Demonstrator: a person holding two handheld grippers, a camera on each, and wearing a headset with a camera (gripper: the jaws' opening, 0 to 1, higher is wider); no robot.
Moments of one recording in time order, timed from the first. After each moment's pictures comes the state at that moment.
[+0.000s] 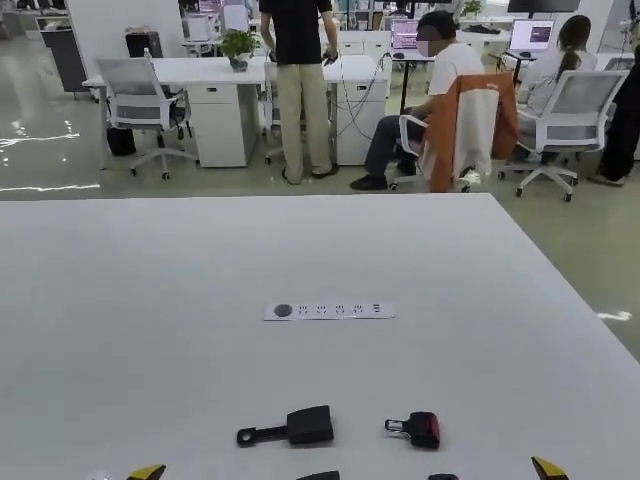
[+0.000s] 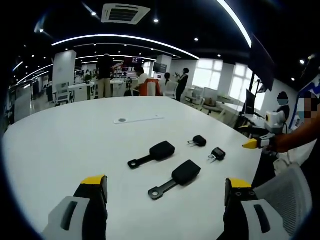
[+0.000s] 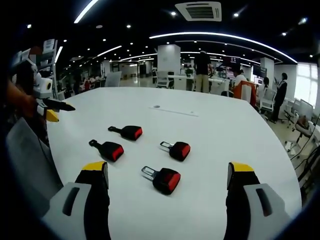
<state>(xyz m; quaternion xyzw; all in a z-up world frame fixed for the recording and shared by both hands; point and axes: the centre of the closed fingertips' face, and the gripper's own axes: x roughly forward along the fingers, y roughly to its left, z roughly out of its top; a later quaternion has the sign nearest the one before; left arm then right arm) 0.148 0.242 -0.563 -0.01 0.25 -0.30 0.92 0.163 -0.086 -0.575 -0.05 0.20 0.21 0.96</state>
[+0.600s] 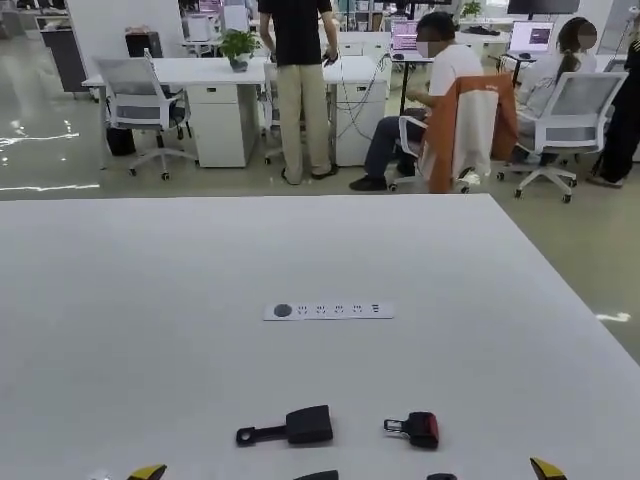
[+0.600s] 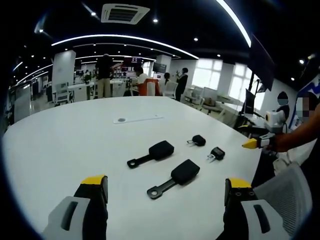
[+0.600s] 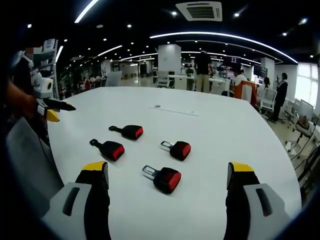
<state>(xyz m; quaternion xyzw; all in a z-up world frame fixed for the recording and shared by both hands) 0.147 0.242 -0.566 -0.01 0.25 -0.30 0.92 0.160 -0.086 -0.575 -0.05 0.21 0.21 0.95</state>
